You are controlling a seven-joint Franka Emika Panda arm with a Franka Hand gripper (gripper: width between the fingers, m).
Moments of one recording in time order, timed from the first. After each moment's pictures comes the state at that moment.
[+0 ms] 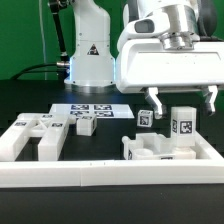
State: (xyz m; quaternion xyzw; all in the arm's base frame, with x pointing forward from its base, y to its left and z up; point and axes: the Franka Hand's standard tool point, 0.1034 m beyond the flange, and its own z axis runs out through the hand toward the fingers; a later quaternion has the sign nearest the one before) arm 0.616 0.106 0.089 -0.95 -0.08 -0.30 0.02
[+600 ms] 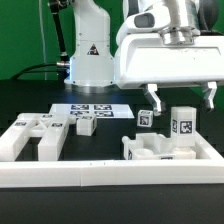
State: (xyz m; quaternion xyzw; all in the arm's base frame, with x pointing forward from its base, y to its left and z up) arm 0.615 0.106 0.090 -0.96 -0.09 -0.26 0.02
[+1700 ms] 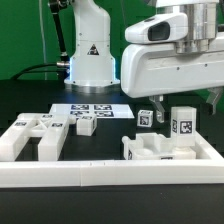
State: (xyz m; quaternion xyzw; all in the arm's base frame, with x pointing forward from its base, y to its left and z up) arm 0.611 0.111 0.082 -0.99 -0.09 -0.03 0.04
